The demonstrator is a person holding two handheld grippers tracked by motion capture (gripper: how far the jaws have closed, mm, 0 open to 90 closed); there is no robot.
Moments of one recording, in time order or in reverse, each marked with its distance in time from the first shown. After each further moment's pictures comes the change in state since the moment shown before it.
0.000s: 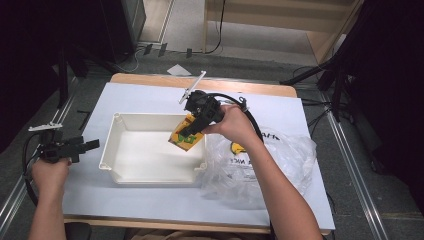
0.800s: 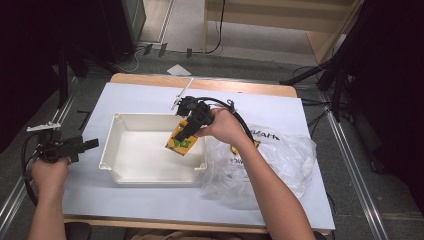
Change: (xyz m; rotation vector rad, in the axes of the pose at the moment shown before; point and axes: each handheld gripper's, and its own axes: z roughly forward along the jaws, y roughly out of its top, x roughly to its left) left arm 0.003 0.000 -0.001 -0.016 -0.005 -0.009; right arm -0.011 0.006 0.039 0.076 0.044 -0.015
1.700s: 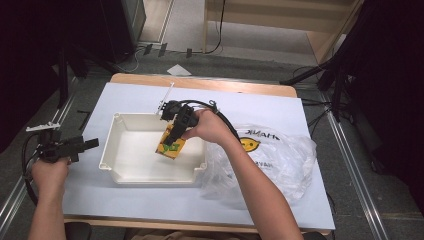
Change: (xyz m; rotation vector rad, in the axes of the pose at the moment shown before) left arm 0.002 -0.001 0.001 -0.006 -0.016 -0.019; right arm 0.004 0.028 0.037 0.064 0.040 -0.057
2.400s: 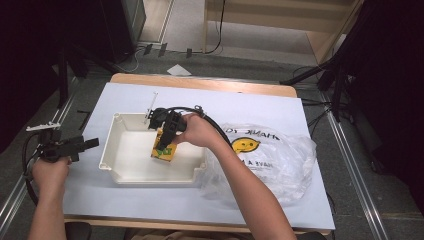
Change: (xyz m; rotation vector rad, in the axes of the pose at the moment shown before) left arm 0.002 0.000 0.002 0.003 -0.001 -0.008; right arm 0.015 0.019 0.026 0.064 -0.055 -0.074
